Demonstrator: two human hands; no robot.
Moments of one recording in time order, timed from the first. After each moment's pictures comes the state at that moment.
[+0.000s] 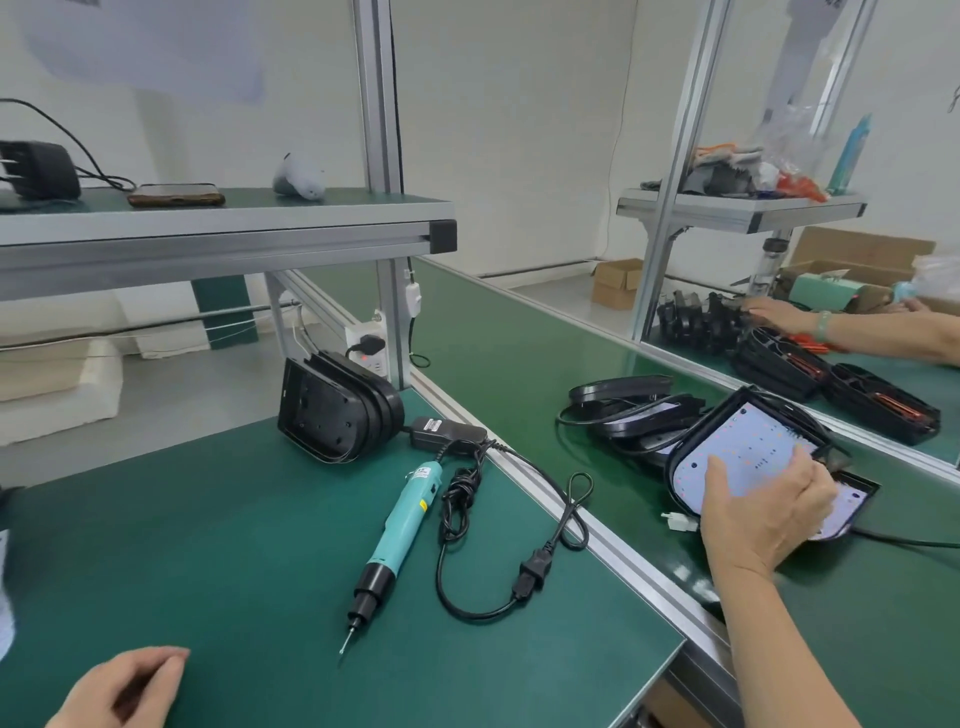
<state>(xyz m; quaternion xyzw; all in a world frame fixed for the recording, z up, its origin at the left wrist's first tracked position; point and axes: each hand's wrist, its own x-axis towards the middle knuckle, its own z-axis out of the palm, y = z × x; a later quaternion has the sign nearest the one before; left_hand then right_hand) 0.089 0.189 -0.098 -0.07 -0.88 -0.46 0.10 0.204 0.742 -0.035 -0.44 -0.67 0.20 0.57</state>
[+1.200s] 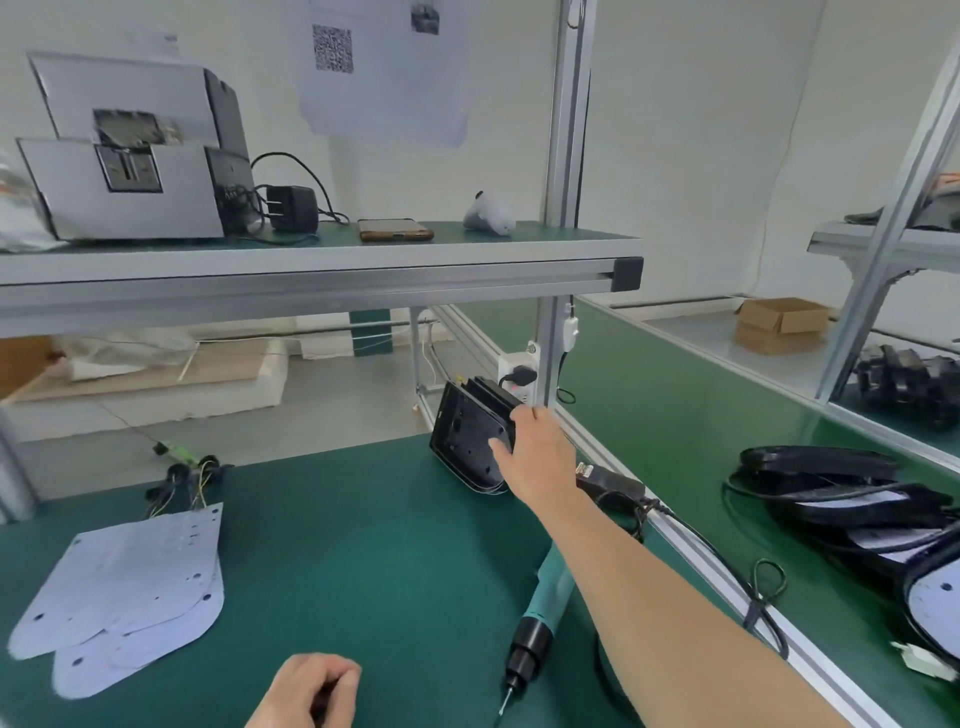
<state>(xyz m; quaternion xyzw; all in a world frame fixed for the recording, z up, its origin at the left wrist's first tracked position) 0.096 0.203 -0.076 -0.11 -0.88 -0.40 0.22 -0.064 0.476 0.011 -0.05 -0.95 0.18 0.25</state>
